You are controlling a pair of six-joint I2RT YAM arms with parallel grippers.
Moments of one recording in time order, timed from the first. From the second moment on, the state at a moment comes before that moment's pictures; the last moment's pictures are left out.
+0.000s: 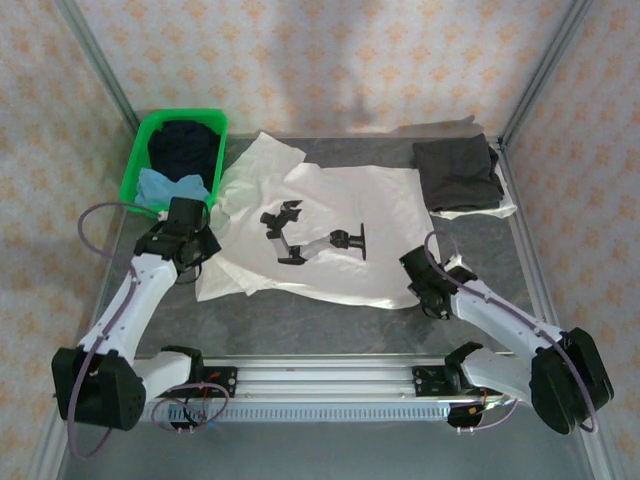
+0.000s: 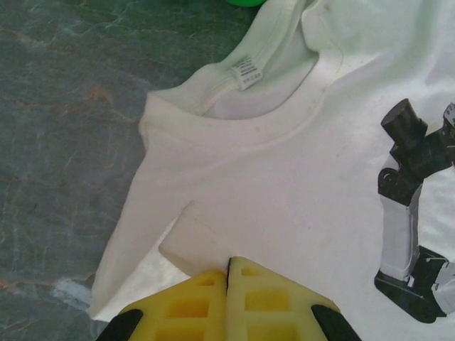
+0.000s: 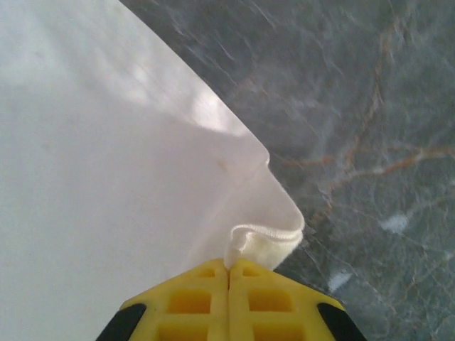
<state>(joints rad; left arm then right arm) -0.07 1.15 0.91 -0.81 -0.15 -0.66 0.50 1.08 0.57 -0.77 0.39 1.28</state>
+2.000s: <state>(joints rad) -0.16 1.04 1.04 -1.00 -0.37 -0.57 0.25 1.25 0.93 -0.91 0.30 0.78</state>
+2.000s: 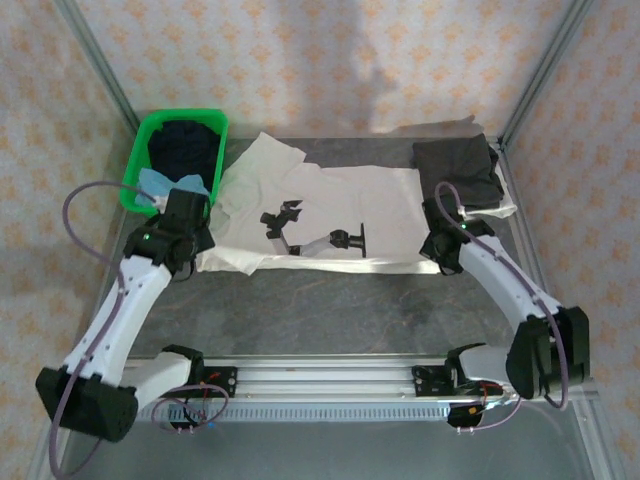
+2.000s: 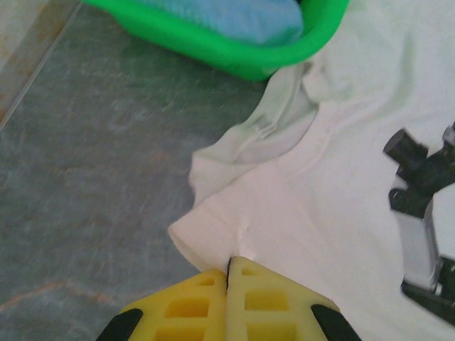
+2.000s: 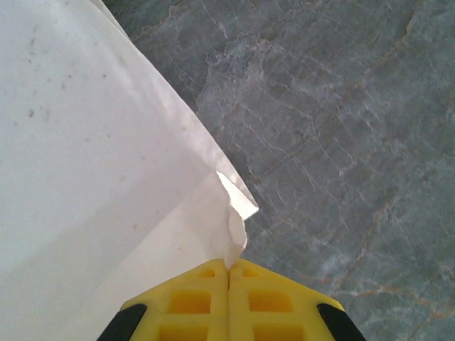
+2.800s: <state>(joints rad) -0.16 1.36 1.07 -0.98 -0.41 -0.63 0.25 1.47 1.02 -0.84 0.37 0.76</state>
